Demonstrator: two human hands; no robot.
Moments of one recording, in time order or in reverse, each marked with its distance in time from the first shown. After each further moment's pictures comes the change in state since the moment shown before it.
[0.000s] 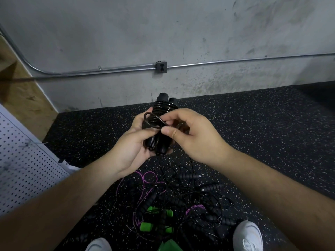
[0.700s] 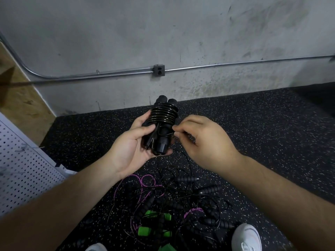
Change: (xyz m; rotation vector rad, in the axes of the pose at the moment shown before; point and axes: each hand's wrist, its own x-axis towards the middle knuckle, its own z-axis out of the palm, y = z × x) left_hand 0.004 0.005 0.006 -0.080 -0.039 -0.061; right_hand -0.014 0.019 -0.021 -0.504 0.065 -0.199
